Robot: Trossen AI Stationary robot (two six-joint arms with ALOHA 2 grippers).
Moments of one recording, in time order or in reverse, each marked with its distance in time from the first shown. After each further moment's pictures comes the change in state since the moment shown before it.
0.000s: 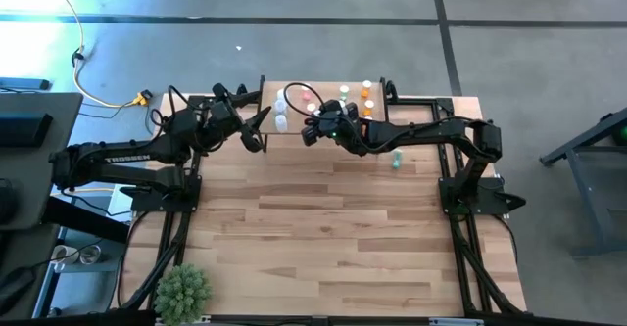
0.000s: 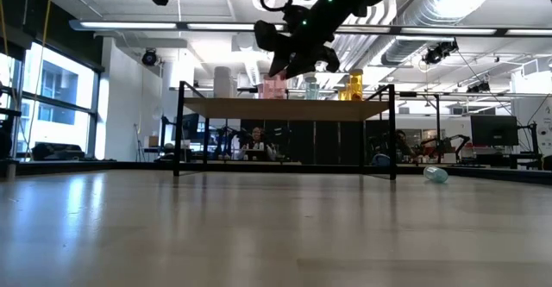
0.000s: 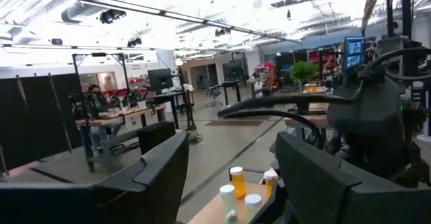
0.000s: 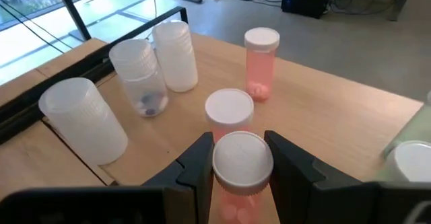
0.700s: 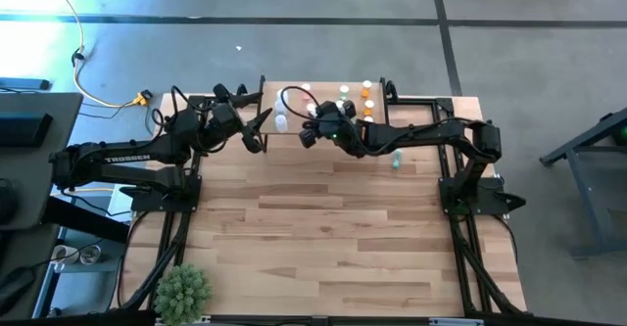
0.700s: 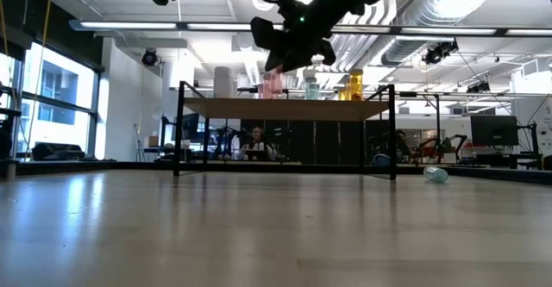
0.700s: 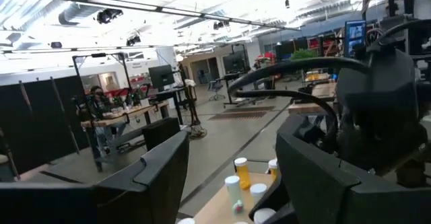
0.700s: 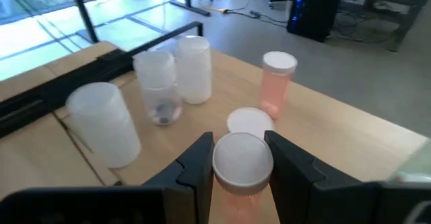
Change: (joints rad) left arm 0.000 0.000 0.000 -0.030 0.000 0.052; right arm 0.011 0.005 0.000 0.068 0.035 -0.134
